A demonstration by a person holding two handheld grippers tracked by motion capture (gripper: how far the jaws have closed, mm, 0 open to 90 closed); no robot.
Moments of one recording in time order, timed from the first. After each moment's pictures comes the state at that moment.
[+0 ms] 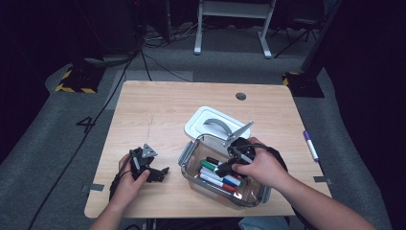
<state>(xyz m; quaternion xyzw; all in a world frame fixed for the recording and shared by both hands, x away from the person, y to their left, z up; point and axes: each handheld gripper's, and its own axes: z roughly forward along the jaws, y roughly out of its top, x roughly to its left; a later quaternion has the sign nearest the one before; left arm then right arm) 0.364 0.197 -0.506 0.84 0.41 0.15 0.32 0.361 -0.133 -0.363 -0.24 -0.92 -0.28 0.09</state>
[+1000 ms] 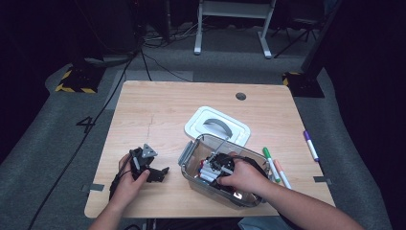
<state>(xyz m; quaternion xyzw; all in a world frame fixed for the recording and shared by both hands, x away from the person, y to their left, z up) 0.364 0.197 -0.506 0.84 0.41 0.15 0.32 0.363 -0.099 -0.438 -0.24 -0.94 -0.19 0.17</state>
